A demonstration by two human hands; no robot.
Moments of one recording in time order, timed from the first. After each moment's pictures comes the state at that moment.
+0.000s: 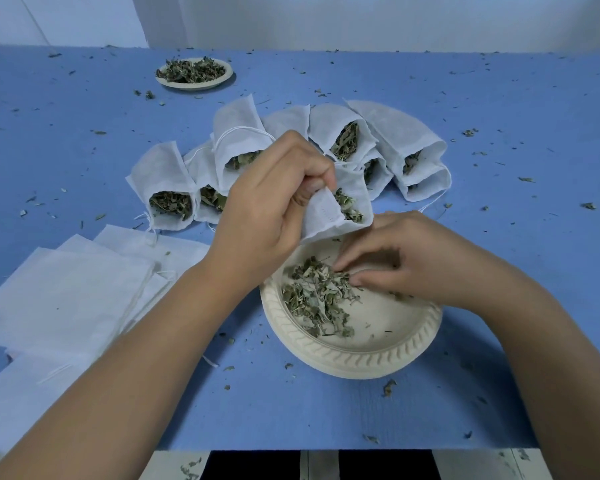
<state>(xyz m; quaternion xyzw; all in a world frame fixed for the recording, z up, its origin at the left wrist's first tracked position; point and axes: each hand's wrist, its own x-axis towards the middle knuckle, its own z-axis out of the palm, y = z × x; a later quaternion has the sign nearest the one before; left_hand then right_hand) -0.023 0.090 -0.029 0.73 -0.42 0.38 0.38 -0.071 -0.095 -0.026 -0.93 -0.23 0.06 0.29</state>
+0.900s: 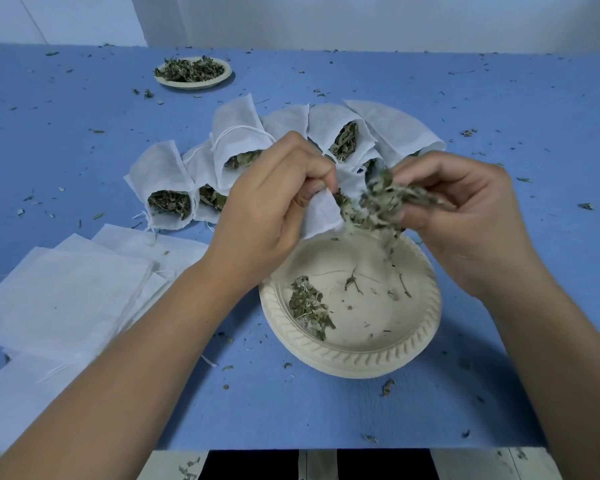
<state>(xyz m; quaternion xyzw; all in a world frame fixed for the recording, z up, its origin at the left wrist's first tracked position) -0.022 0.090 -0.029 0.73 -0.42 0.38 0.38 -0.077 -0.092 -0.013 -0.66 -0.23 -0.11 0.71</state>
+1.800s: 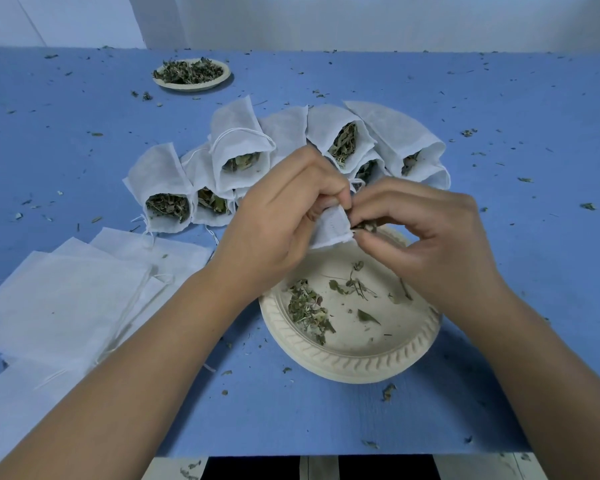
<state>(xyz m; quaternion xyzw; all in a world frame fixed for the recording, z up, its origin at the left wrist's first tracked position) -0.025 0.086 -0.032 0.73 -0.45 0.36 0.37 -0.076 -0.084 -0.032 -0.83 -0.30 -0.28 0.39</state>
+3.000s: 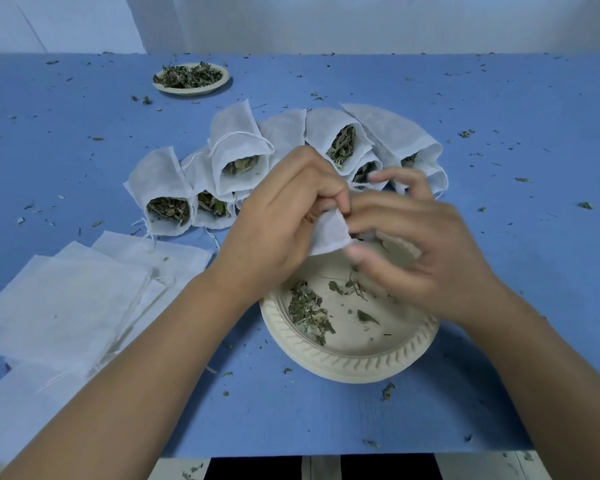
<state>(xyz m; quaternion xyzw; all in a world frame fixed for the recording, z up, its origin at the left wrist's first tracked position) -0.021 0.083 -0.036 0.69 -0.49 0.35 0.41 -0.079 -0.085 -0.029 -0.85 -0.33 -0.27 0.31</state>
